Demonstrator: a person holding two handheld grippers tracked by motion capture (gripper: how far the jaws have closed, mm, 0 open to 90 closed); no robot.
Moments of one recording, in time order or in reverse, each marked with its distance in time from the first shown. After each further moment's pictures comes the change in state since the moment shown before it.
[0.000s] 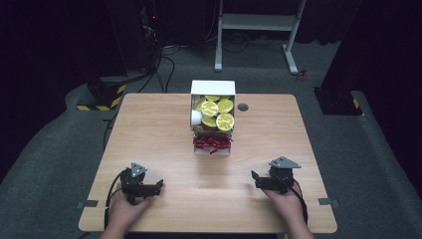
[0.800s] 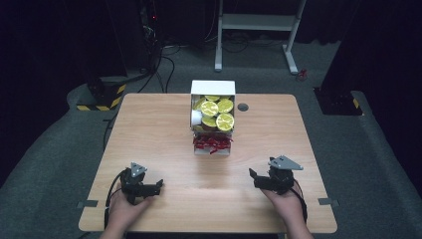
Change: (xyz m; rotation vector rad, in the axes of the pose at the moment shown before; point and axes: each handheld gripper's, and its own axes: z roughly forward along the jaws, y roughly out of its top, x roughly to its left) left arm 0.000 0.000 0.000 0.005 0.003 0.000; right arm 0.015 0.015 -0.020 -0.082 0.018 -0.029
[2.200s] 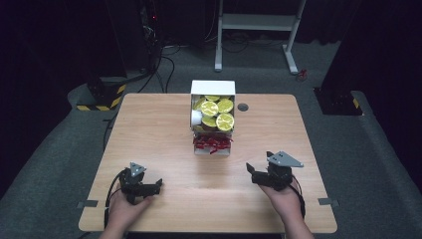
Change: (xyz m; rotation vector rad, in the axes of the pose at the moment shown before) left arm 0.001 0.000 0.000 0.001 0.024 -0.011; right arm 0.007 0.022 -0.006 -0.074 0.017 -0.005
